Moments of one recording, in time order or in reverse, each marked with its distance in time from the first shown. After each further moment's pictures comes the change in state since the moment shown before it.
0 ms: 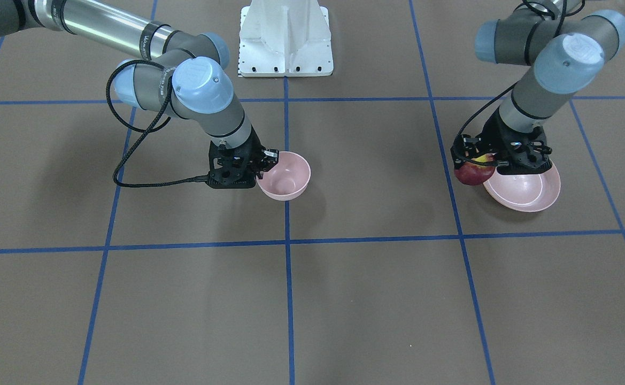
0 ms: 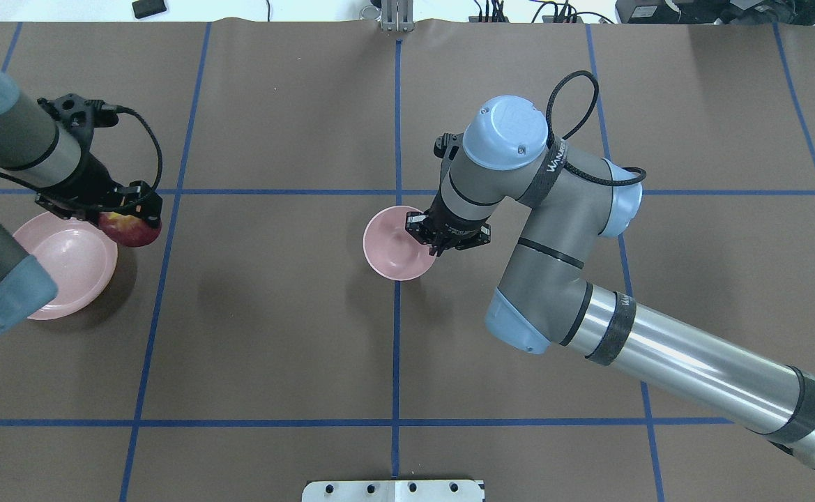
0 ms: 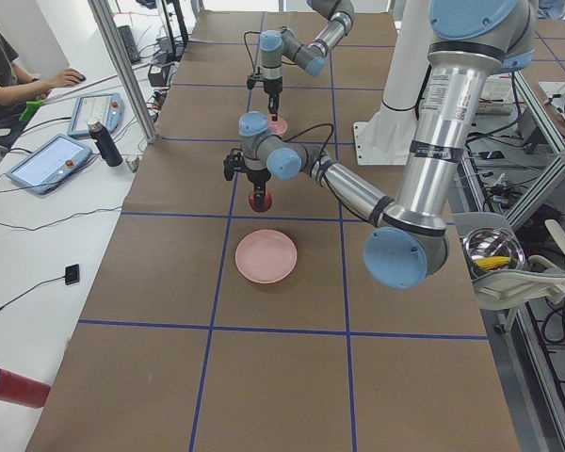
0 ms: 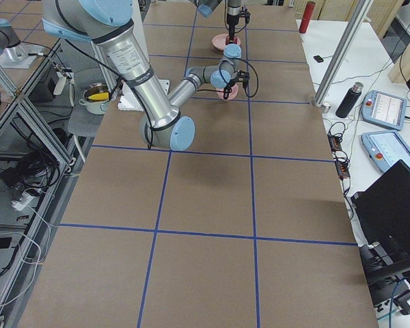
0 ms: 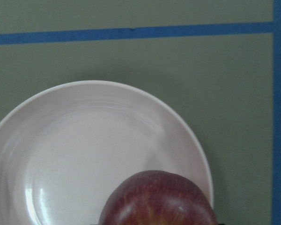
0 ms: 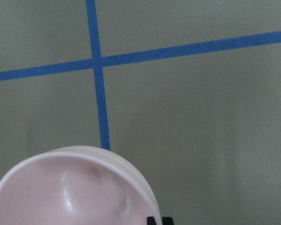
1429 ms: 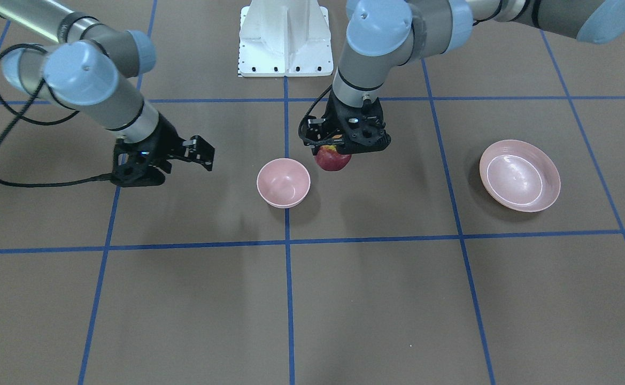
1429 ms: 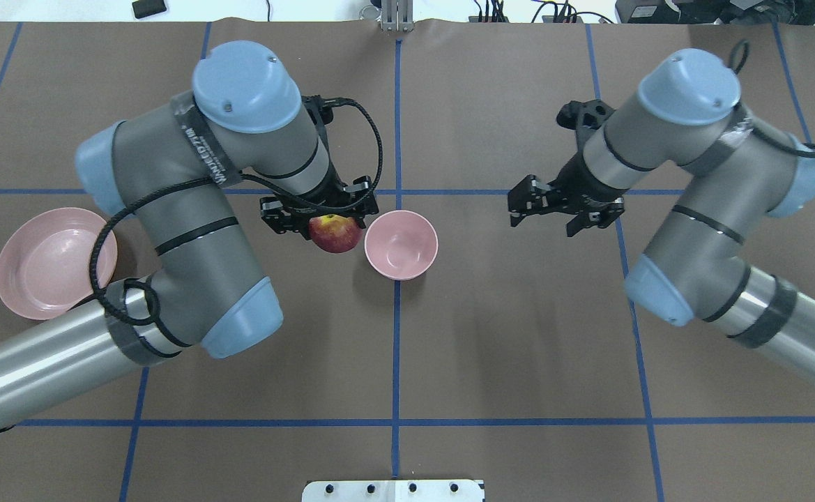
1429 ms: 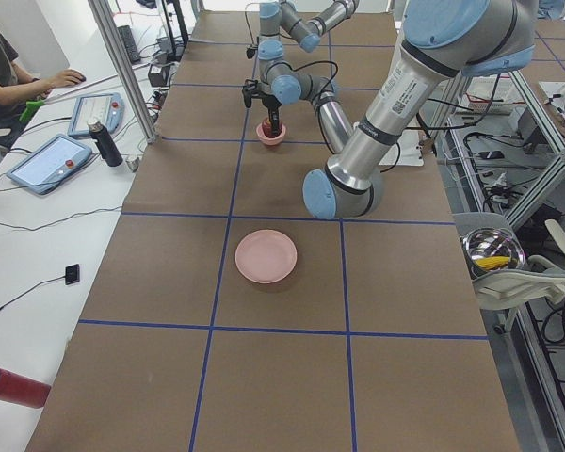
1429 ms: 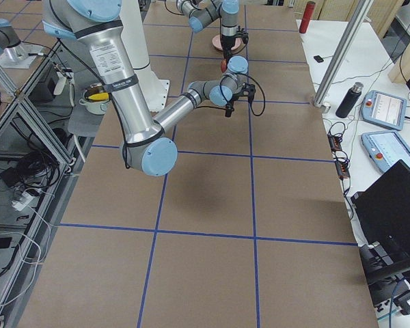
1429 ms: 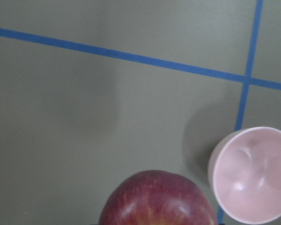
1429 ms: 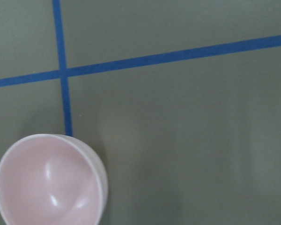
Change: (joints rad) left arm 0.251 -0.480 0.188 0.074 0.133 -0.404; right arm 0.231 -0.338 0.252 0.026 0.218 -0.195
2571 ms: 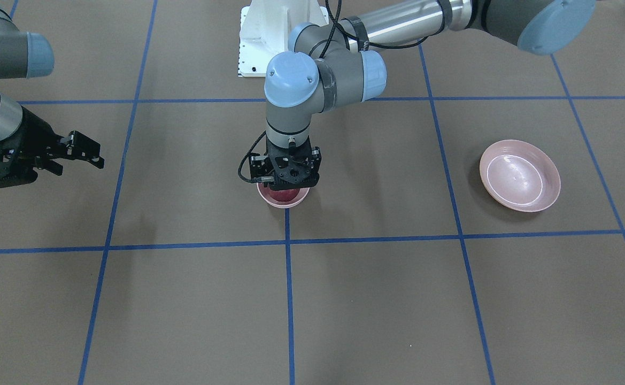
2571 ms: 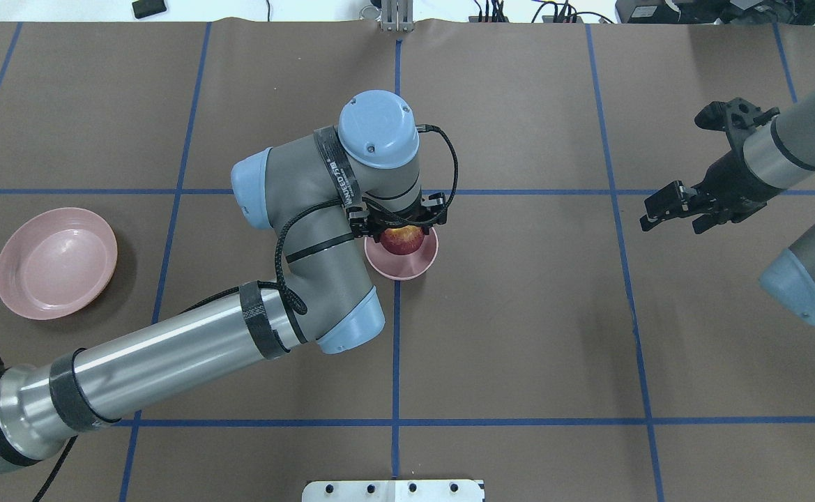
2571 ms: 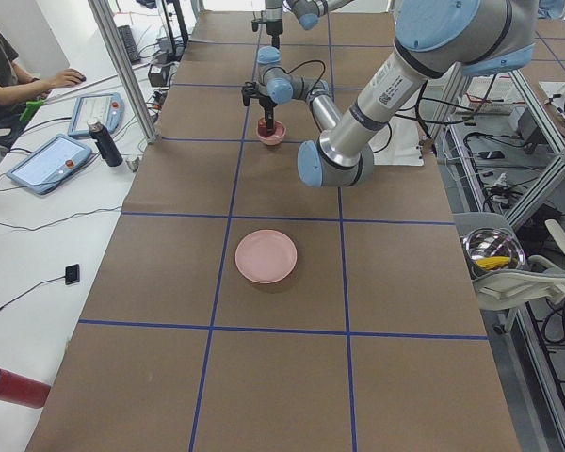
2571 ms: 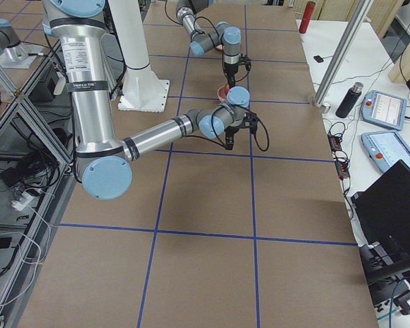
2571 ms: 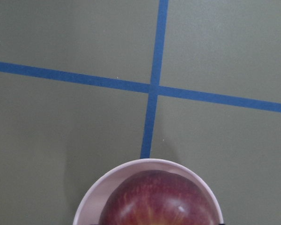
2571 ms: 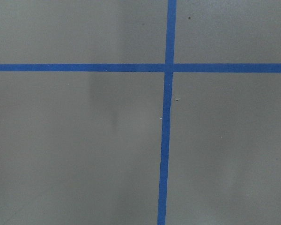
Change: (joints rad) left arm 0.083 -0.162 0.332 -0.175 0.107 -0.011; right arm 0.143 -0.231 0.046 0.044 0.070 -0.271
